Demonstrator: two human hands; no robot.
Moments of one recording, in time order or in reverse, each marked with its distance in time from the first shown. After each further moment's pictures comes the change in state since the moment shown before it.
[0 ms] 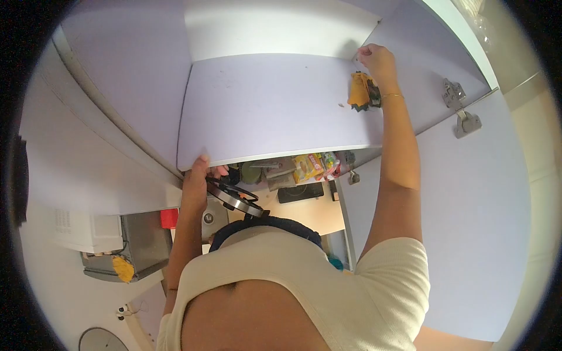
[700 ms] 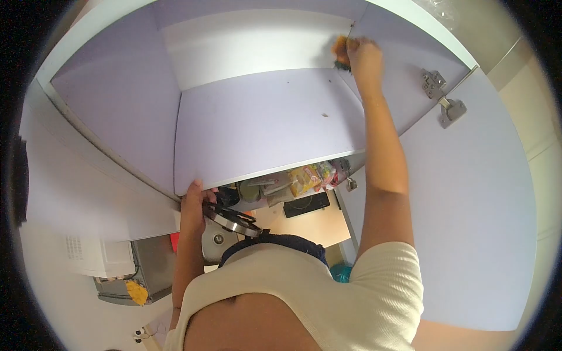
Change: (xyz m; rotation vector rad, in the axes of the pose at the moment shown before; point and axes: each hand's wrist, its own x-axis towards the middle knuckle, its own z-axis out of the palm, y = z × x) left_hand 0.009 -0.014 -0.008 0.083 0.065 0.107; right_hand -0.019 -0.038 -0.007 -0.488 0.621 -0.247
